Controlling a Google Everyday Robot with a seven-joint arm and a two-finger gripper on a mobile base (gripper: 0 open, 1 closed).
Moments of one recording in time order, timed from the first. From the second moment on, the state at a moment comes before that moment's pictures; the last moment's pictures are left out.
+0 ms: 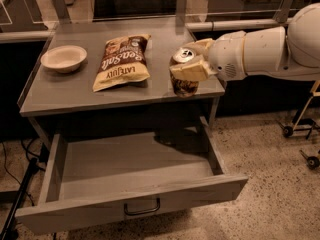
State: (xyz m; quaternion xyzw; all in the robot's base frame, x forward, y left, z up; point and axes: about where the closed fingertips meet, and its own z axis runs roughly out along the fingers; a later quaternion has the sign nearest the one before) arm 0.584 -0.067 0.953 -0.51 0.66 0.21 0.51
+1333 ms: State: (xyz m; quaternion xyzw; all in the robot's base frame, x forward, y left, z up) arm 0.678 -0.082 0.936 -0.48 0.68 0.23 0.50
